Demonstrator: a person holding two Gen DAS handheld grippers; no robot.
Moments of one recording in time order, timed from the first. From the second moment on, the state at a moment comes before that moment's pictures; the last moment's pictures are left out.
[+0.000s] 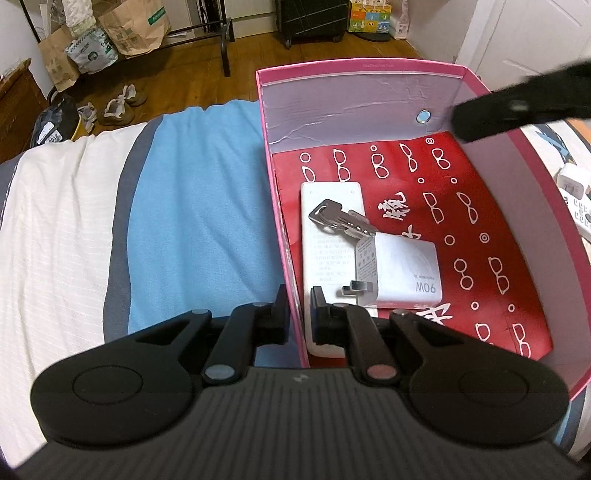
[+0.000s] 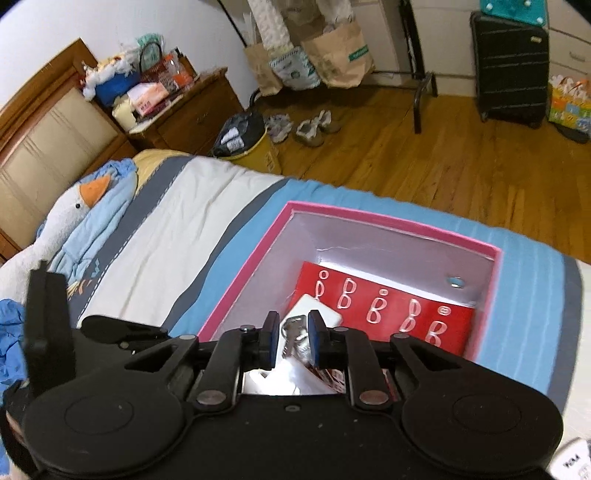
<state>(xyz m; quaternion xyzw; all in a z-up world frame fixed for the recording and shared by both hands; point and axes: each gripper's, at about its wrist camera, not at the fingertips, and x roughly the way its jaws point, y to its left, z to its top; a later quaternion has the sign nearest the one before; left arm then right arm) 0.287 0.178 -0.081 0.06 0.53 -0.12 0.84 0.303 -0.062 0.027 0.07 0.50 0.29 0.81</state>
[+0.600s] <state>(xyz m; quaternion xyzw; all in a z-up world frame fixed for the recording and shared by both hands) 0.282 0.178 -0.077 0.06 0.53 -0.11 0.84 0.206 -0.197 0.020 -0.01 0.49 0.24 0.84</state>
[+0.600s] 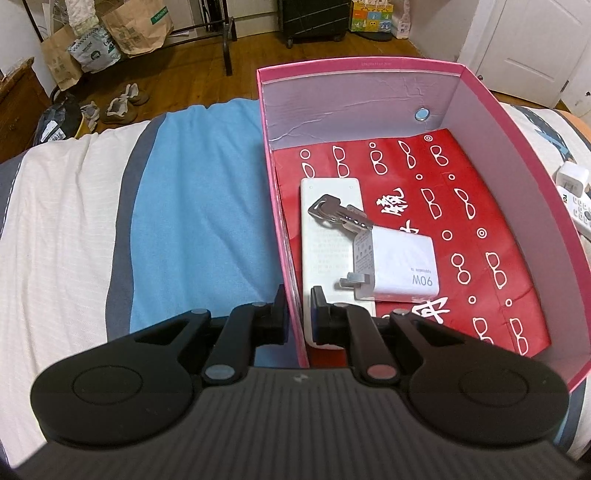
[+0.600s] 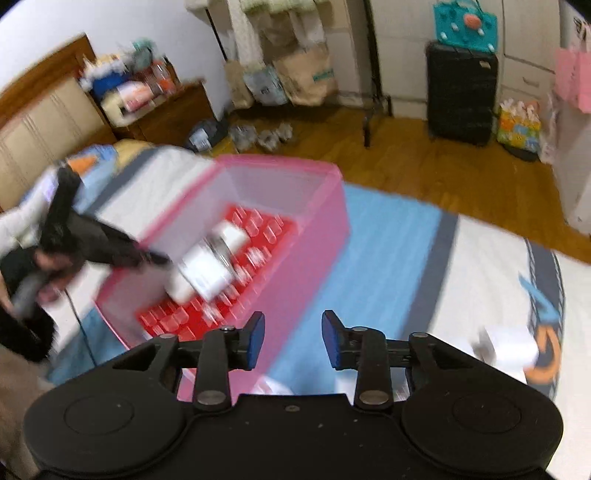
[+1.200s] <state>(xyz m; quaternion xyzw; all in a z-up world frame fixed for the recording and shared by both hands) 0.279 0.180 -0.077 0.05 0.53 -0.11 0.84 0.198 -0.303 -0.074 0.25 0.59 0.01 0.77</state>
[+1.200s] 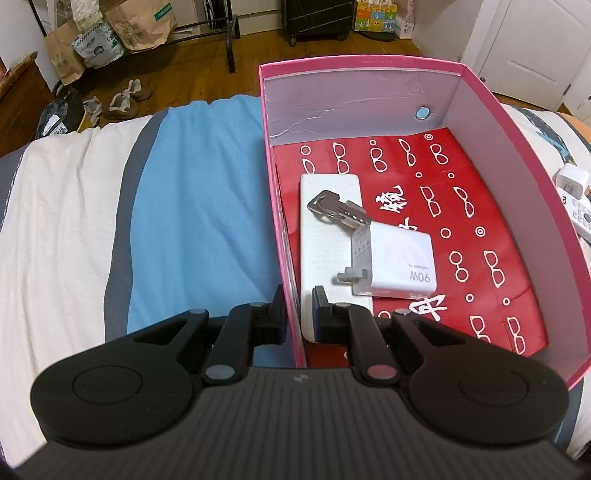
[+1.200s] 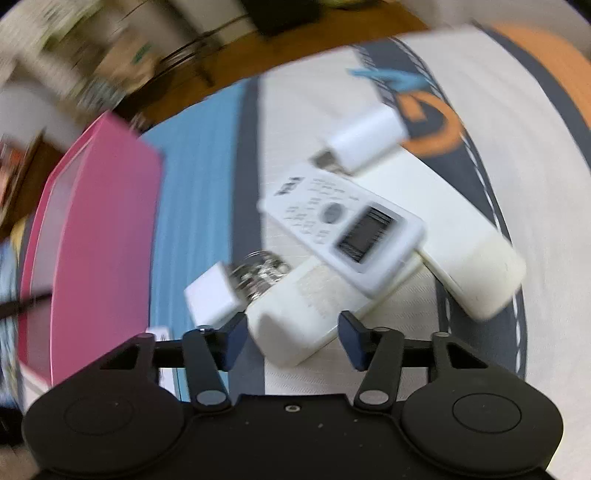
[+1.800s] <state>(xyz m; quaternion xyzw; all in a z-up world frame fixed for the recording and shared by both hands) 0.278 0.180 -0.077 0.06 0.53 -0.11 0.84 0.169 -0.281 -0.067 0.19 0.53 -0.08 0.82</state>
